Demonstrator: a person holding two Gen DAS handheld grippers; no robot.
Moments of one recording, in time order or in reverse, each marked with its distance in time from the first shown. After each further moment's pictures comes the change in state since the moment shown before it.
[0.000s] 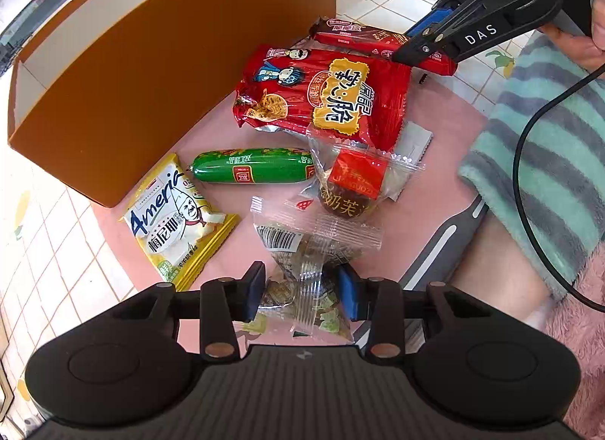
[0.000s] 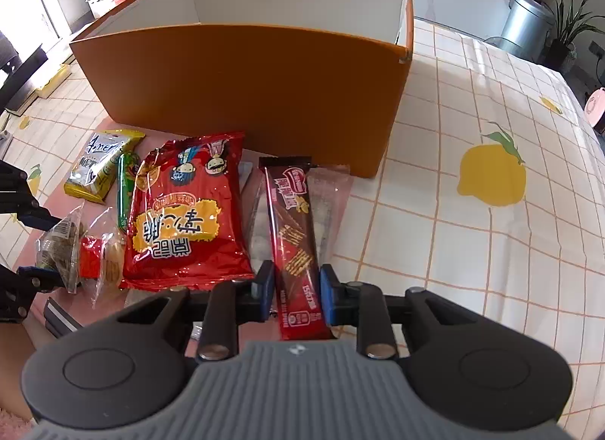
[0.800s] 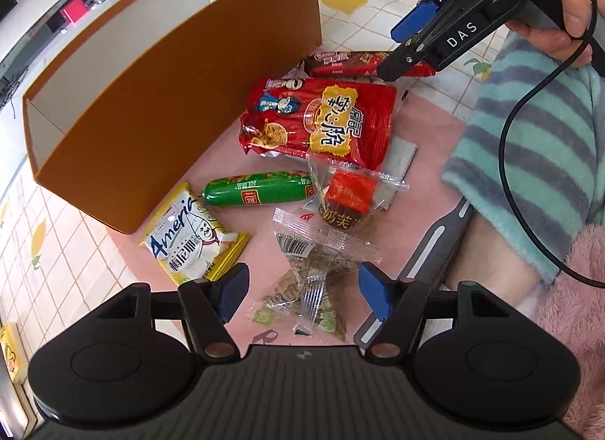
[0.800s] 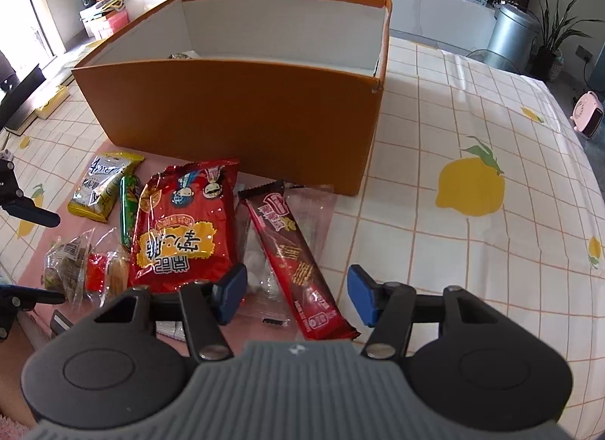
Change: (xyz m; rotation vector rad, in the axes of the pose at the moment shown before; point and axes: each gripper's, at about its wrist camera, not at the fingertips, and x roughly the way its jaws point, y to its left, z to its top) left arm -0.026 0.013 0.005 0.080 -0.051 -0.011; right arm -0.013 -0.005 0.003 0.032 -0.037 -0.009
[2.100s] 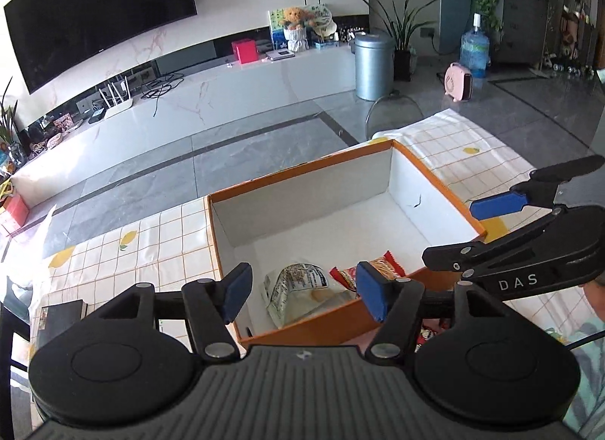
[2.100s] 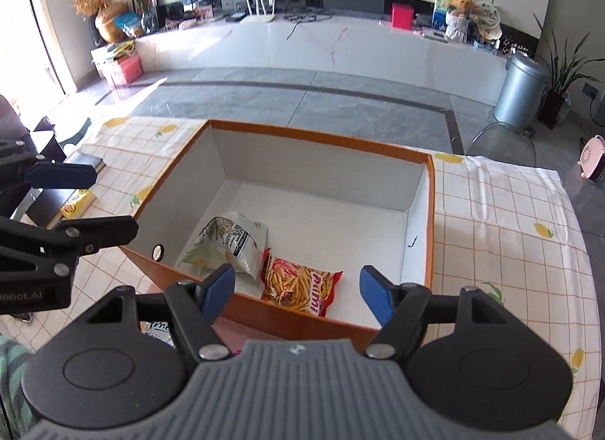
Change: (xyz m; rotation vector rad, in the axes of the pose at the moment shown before) left arm -0.133 0.087 0.087 -0.473 -0.323 0.282; right arm -0.055 0.040 0.136 0.023 -0.188 0.035
